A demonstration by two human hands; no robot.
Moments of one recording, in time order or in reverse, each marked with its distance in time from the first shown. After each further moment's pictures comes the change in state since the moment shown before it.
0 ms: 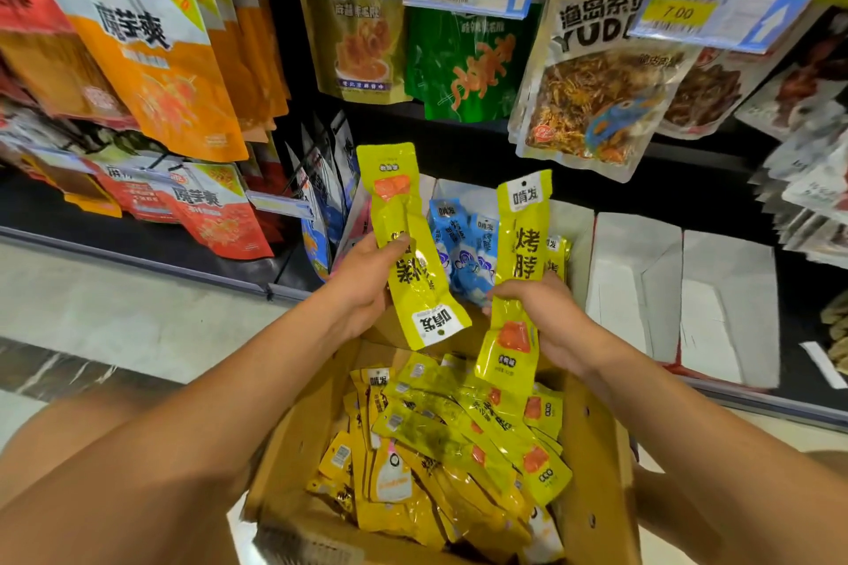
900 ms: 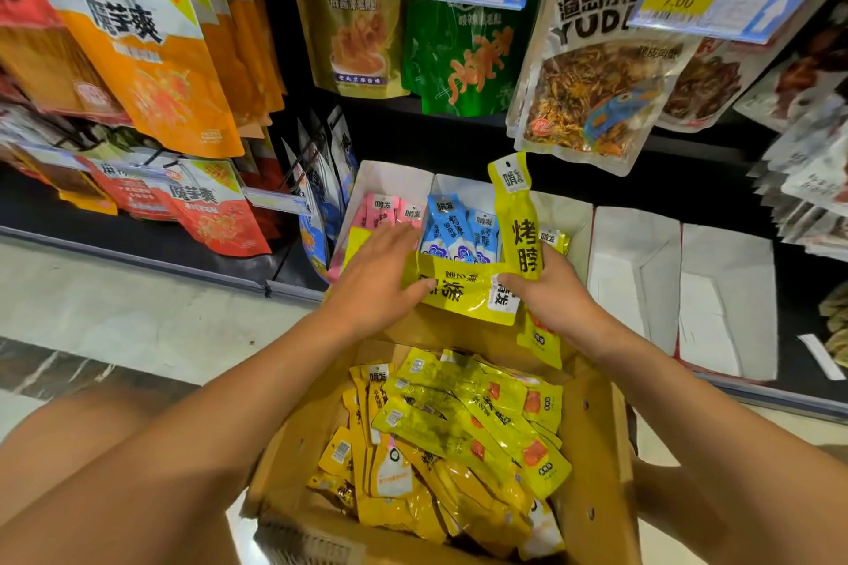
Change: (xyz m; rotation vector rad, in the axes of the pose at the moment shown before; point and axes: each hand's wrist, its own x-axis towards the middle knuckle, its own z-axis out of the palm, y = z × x) left_hand 0.004 -0.016 -0.016 1.389 -0.041 0.537; right_hand 0.005 -0.011 -0.017 -0.471 0.026 -0.314
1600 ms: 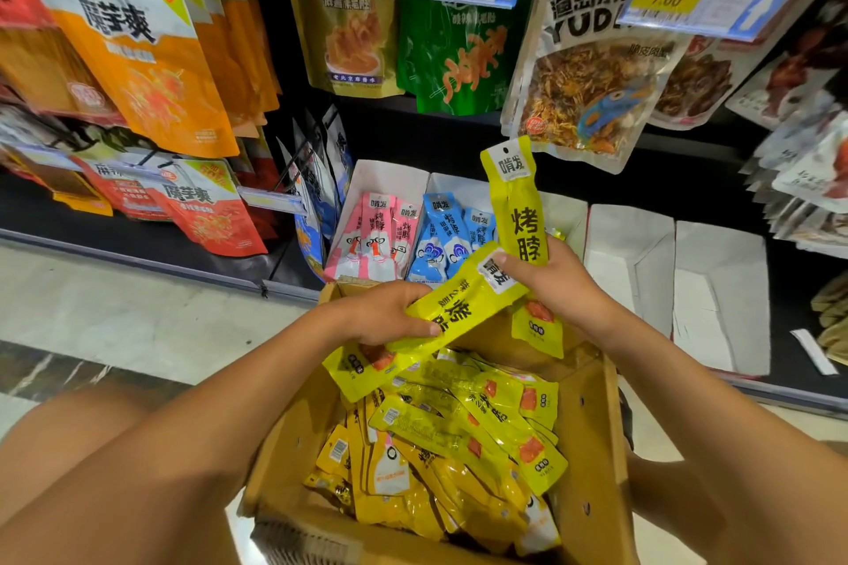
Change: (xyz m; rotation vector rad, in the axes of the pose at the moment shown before) left_hand -0.002 -0.001 0.013 -0.436 -0.558 -0.046; right_hand -0.004 -0.011 -0.014 0.058 -0.051 -0.061
